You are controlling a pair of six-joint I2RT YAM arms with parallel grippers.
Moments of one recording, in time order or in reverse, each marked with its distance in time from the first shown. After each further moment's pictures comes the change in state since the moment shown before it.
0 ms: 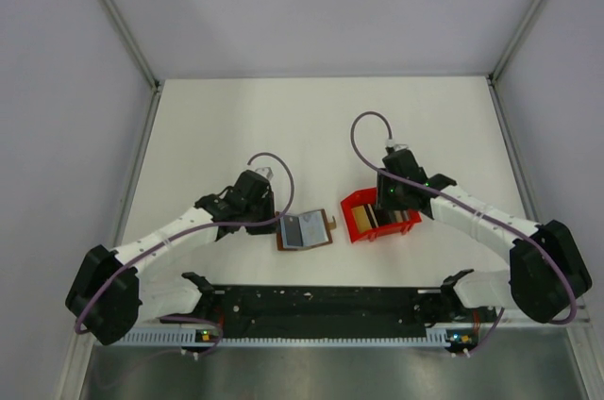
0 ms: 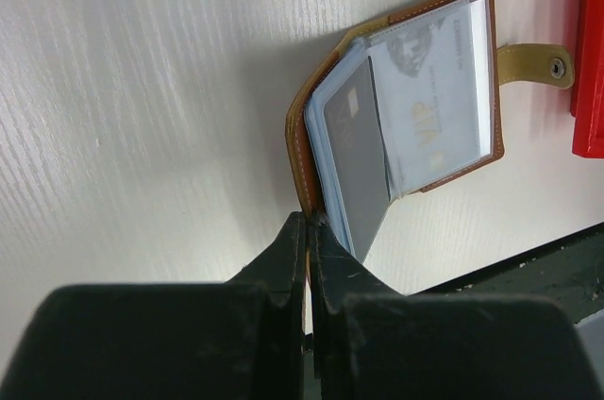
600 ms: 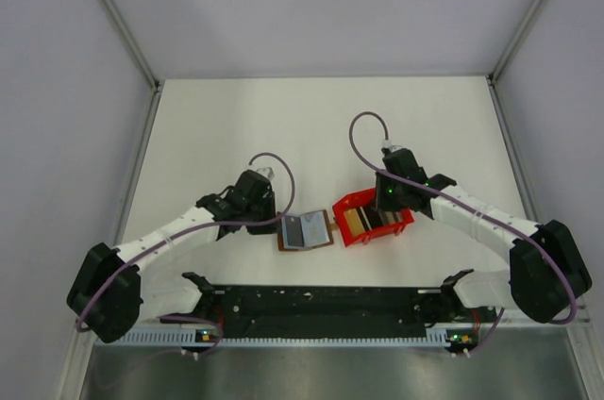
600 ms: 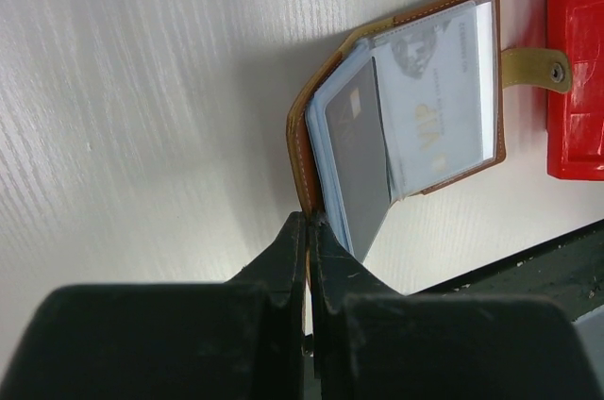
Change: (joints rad) left arm 0.000 0.010 0.000 0.010 0.012 0.000; right arm 0.000 0.000 0.000 0.015 -0.098 -0.003
